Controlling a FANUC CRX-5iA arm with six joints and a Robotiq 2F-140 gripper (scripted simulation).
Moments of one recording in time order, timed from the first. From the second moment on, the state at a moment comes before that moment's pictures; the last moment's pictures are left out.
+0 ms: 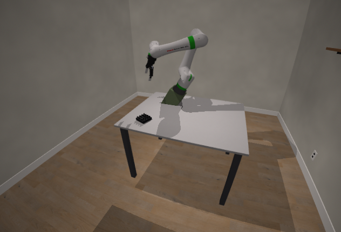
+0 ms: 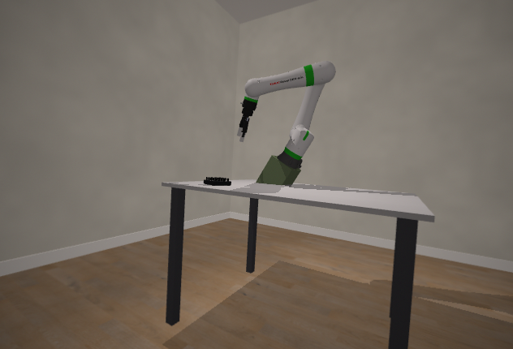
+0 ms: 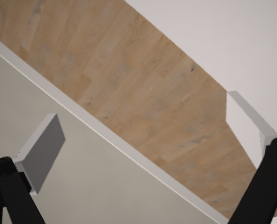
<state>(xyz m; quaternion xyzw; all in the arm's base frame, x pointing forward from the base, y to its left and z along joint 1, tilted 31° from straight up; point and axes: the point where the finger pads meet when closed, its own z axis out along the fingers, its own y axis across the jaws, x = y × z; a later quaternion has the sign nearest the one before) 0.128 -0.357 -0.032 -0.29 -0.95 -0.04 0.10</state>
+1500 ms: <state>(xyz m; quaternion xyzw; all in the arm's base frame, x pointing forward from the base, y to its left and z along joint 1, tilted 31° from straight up) 0.228 -0.318 -0.056 0.15 -0.98 -0.11 0.04</state>
